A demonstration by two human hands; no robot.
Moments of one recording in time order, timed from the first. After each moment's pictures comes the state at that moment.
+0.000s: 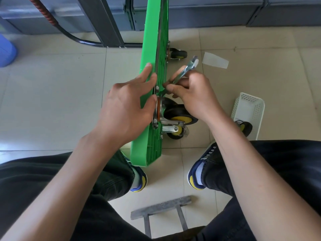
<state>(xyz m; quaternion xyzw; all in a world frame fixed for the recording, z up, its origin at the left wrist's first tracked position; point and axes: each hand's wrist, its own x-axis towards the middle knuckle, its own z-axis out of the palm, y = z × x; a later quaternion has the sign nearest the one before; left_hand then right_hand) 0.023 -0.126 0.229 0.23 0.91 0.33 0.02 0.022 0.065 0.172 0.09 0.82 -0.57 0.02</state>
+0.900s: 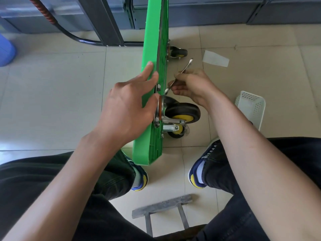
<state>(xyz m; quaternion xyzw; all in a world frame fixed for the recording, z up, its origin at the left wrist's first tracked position) 0.024 -0.128 0.229 0.23 0.91 0.33 0.03 -0.027 0.081 0.133 0.28 0.62 -0.72 0.14</state>
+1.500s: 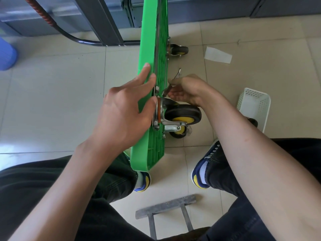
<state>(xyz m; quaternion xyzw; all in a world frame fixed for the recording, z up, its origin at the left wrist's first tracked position) 0.023 -0.128 0.228 0.24 0.92 0.32 0.03 -0.038 0.080 0.117 0.32 0.58 -0.71 0.23</state>
